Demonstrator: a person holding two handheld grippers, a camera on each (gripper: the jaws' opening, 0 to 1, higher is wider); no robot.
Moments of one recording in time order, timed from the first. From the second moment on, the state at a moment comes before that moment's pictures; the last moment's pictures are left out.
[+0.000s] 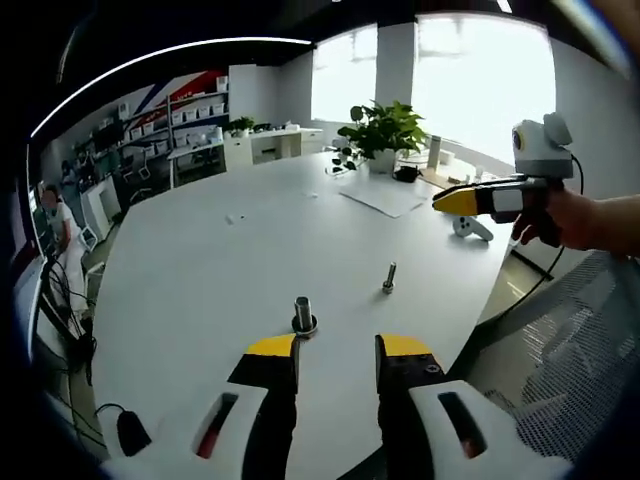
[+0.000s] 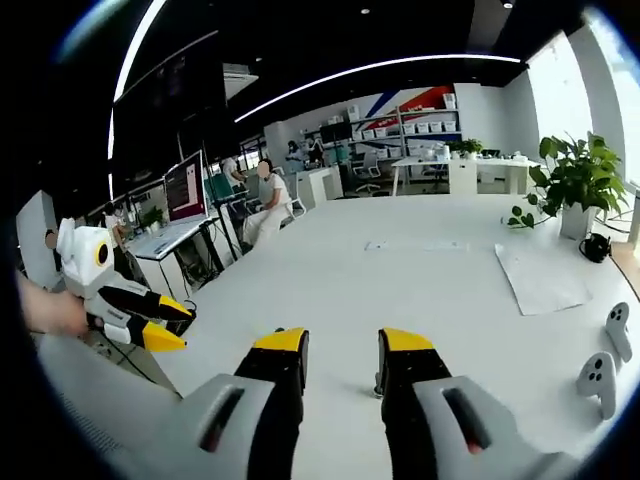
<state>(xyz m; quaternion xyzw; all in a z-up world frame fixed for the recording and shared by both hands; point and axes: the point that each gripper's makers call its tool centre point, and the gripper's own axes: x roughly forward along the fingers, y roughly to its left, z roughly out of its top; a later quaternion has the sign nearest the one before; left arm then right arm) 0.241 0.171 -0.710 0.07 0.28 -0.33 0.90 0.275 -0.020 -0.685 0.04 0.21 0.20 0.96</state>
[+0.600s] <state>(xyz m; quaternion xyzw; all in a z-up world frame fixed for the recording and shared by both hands) 0.259 0.190 -0.686 0.04 0.23 -0.28 0.93 0.274 -0.018 -0.692 0.04 0.21 0.21 0.95</state>
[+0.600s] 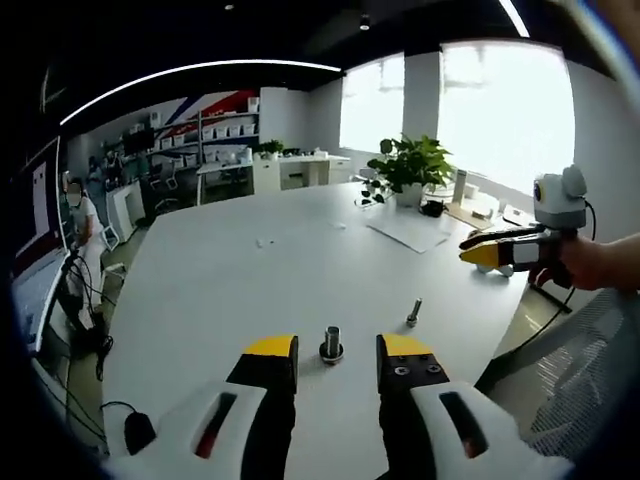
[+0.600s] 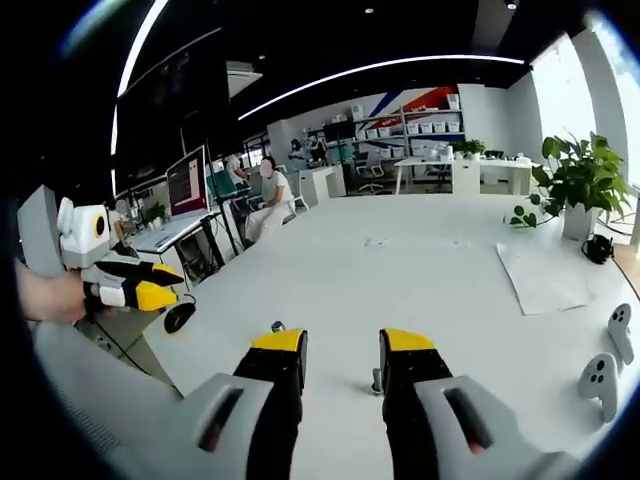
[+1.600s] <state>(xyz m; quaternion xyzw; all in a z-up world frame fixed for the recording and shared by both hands) 0.266 0.196 -0.671 0.02 0.20 -0.27 0.94 0.274 -0.004 -0.690 0.00 0.20 0.24 0.95</state>
